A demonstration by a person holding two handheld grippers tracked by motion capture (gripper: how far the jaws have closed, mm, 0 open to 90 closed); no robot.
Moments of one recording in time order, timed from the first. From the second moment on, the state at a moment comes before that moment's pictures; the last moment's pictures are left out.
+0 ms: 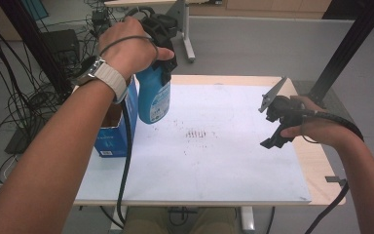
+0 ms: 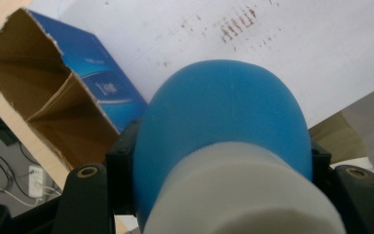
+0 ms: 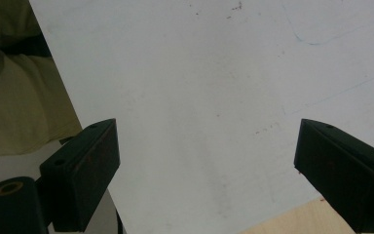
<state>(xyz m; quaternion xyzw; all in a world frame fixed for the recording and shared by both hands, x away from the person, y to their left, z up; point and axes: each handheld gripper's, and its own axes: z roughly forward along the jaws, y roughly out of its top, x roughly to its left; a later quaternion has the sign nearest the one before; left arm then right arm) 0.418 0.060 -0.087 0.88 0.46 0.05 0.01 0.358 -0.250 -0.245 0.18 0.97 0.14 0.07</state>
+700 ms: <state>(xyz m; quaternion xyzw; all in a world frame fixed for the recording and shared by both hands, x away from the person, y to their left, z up) 0.424 0.090 -0.063 0.83 0.56 0.06 0.03 0.363 -0.254 -0.244 0.18 0.97 0.14 0.07</state>
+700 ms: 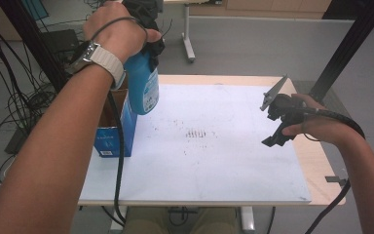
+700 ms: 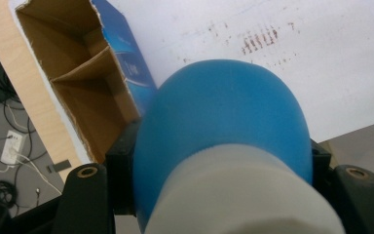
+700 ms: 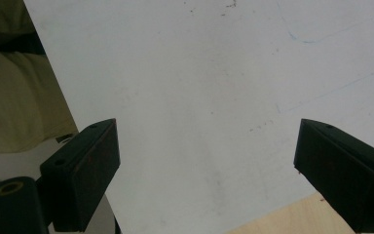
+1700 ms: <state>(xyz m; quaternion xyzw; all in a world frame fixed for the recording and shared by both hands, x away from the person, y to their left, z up) 0.428 0.132 -0.054 0.78 0.62 0.06 0.03 0.373 -0.253 -0.243 0.17 0.97 0.13 0.08</state>
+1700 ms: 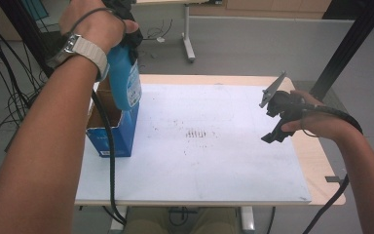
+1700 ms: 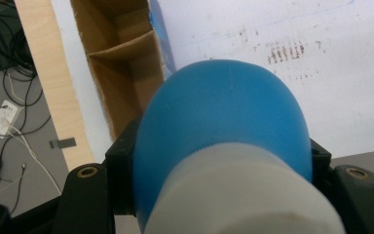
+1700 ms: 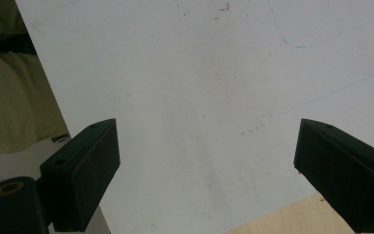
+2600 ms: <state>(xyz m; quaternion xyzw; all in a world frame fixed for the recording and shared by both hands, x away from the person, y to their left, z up) 0.439 0.173 -0.067 0.75 0.65 0.08 0.03 0.381 -0.248 -0.248 0.18 0.97 0.13 0.07</state>
